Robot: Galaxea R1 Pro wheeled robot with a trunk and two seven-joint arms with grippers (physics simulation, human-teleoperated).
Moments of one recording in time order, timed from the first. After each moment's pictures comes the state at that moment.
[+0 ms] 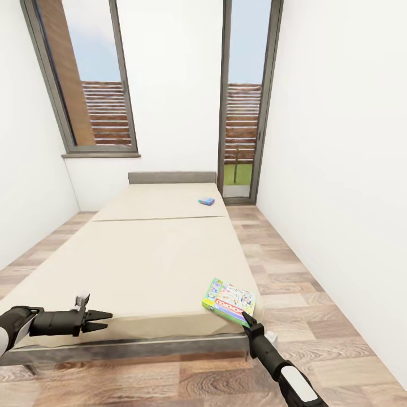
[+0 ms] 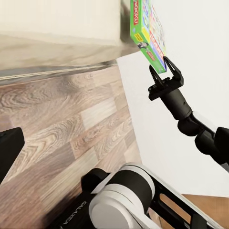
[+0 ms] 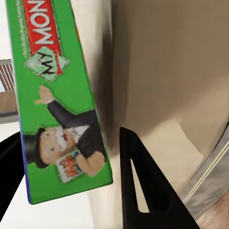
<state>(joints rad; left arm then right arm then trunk) -0.93 0.48 0.05 -0.01 -0.16 0.55 -1.57 -0.42 0.05 -0.10 -0.50 -1.24 0.31 0.46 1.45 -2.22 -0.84</state>
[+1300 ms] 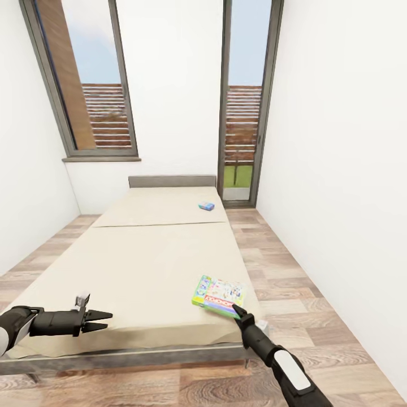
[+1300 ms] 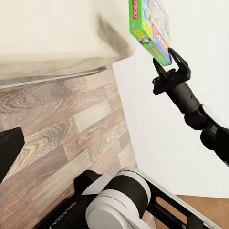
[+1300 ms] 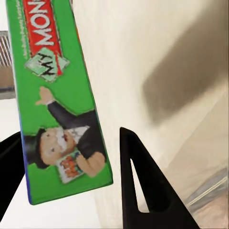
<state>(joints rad) -0.93 0.48 0.04 -0.01 -0.16 0.55 -1.57 -0.44 0.06 -0.02 -0.61 -1.24 0.36 0.33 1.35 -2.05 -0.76</state>
